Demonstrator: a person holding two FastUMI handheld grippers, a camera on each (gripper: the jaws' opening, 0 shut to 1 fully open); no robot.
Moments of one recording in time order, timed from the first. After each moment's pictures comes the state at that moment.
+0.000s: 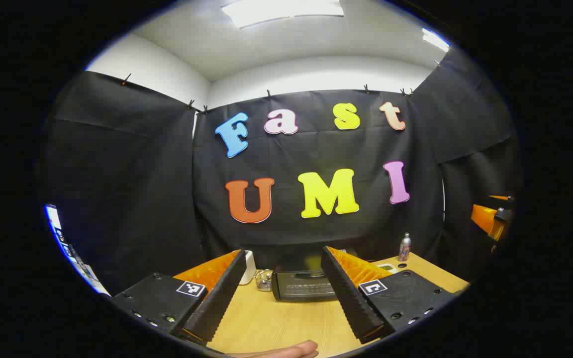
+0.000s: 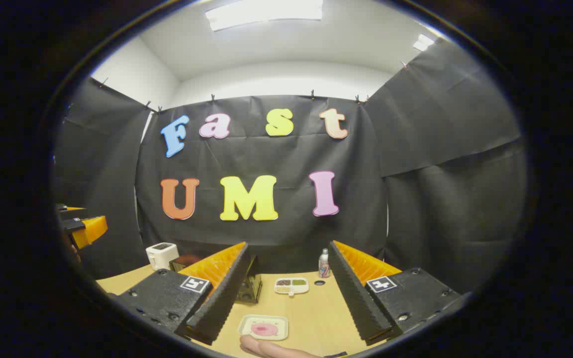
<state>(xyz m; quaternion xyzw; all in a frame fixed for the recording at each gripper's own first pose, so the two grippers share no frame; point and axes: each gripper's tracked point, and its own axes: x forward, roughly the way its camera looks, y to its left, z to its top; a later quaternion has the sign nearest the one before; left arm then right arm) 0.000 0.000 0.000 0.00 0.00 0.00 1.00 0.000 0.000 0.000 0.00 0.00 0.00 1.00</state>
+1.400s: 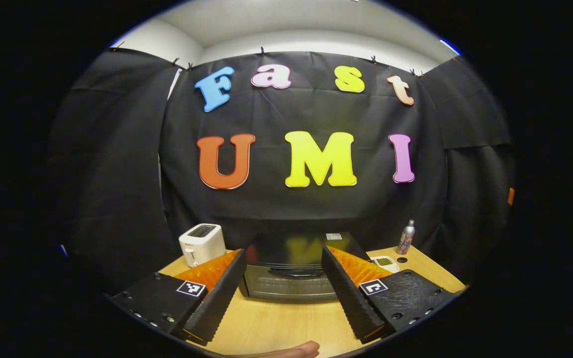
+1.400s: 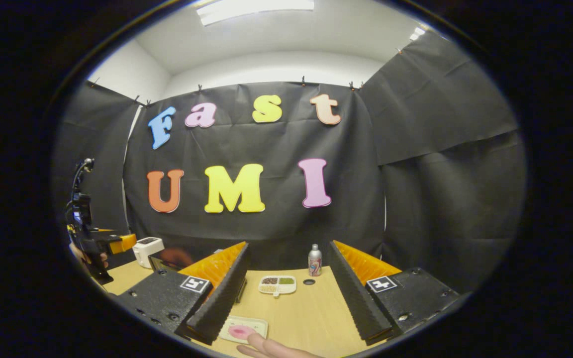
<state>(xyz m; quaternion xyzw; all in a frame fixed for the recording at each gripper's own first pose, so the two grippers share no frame) 0.174 -0.061 -0.114 -0.06 0.10 -0.06 0.99 0.073 -0.062 -0.032 0.00 0.03 -0.01 1.00</state>
